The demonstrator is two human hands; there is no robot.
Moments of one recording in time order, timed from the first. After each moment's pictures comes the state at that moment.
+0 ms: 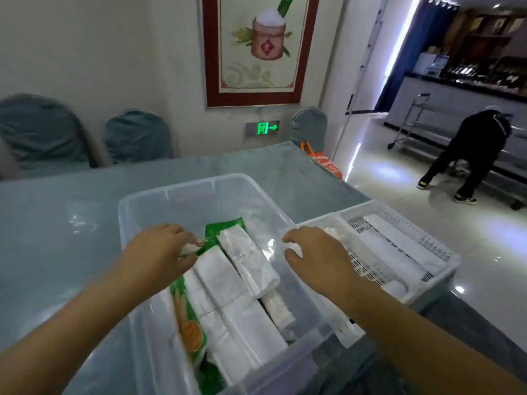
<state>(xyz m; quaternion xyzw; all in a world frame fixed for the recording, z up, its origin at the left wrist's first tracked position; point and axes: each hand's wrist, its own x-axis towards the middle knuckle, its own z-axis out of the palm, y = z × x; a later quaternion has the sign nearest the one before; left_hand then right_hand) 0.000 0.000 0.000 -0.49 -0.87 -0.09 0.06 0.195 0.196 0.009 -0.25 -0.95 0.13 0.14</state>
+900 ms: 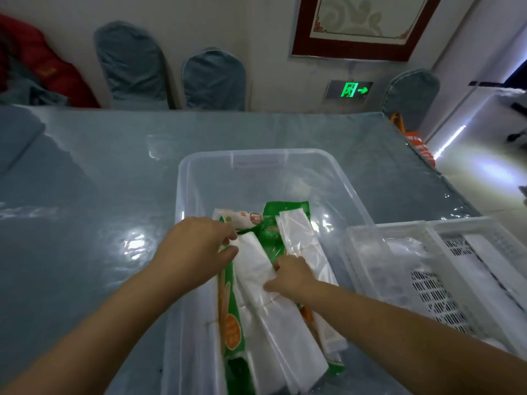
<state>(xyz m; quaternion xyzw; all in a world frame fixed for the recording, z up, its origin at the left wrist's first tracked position) -0.039 -0.001 -0.048 -0.39 -0.91 -0.16 0.02 0.036 0.187 -0.148 -0.23 -0.93 0.22 -0.17</state>
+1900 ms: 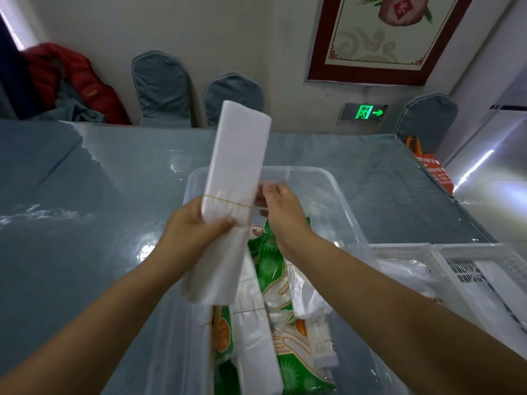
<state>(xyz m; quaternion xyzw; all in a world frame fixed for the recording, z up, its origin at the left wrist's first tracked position) -0.025 0.006 -0.017 -0.14 -0.78 -0.61 -0.06 -0.006 0.168 -0.011 -0.20 -0.69 0.69 0.11</state>
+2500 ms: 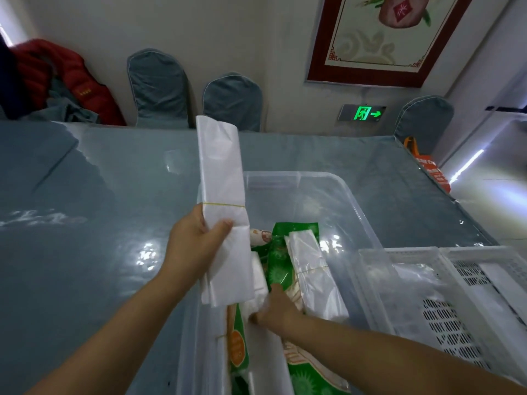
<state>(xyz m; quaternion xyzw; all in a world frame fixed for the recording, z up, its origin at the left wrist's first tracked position) -0.049 -0.009 -0.035 -0.12 -0.82 -0.55 0.02 0.044 0.143 -0.155 -0.26 -0.85 0.41 -0.22</state>
